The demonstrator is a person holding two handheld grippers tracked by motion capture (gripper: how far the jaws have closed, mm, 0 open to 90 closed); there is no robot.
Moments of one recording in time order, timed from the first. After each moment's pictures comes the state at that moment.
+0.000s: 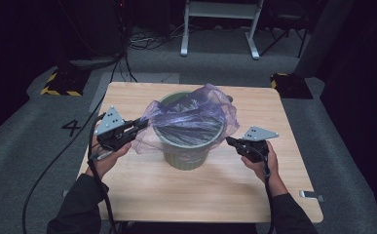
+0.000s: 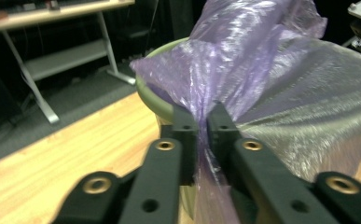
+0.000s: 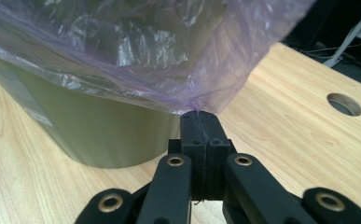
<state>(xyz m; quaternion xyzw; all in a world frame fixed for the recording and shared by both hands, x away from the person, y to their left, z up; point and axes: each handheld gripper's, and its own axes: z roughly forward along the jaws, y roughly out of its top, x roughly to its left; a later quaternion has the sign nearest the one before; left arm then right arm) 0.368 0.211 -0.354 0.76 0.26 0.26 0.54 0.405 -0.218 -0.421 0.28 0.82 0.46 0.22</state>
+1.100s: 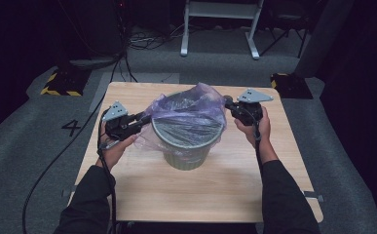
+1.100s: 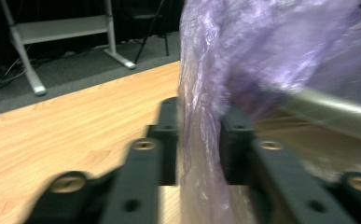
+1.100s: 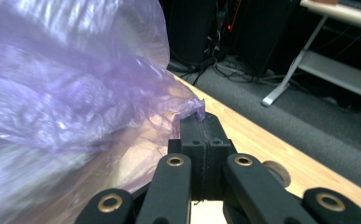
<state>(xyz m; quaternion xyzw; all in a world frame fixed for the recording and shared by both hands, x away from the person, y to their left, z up) 0.430 0.217 -0.394 0.73 0.35 0.20 0.55 0.486 -0.190 -0.362 0.31 0.78 0.46 0.29</state>
